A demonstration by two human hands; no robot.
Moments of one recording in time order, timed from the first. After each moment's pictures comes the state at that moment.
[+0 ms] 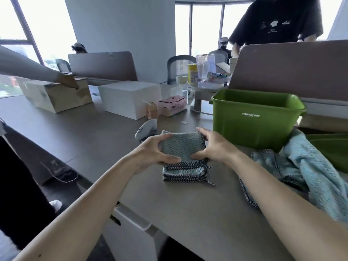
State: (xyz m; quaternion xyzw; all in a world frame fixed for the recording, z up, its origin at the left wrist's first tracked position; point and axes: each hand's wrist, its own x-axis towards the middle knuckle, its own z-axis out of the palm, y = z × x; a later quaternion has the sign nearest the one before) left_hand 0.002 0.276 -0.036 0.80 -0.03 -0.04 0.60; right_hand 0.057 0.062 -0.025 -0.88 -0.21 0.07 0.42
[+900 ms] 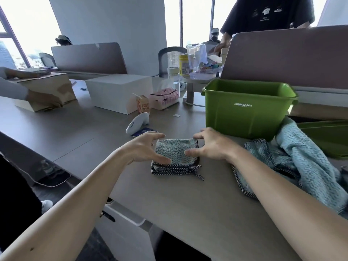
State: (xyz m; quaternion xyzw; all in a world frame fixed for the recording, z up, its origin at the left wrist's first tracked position) left_hand 0.018 0.283 -0.037 0.94 -0.03 -0.06 0.34; right_hand 0.054 0.046 -0.033 -0.93 -0.24 0.05 0.27
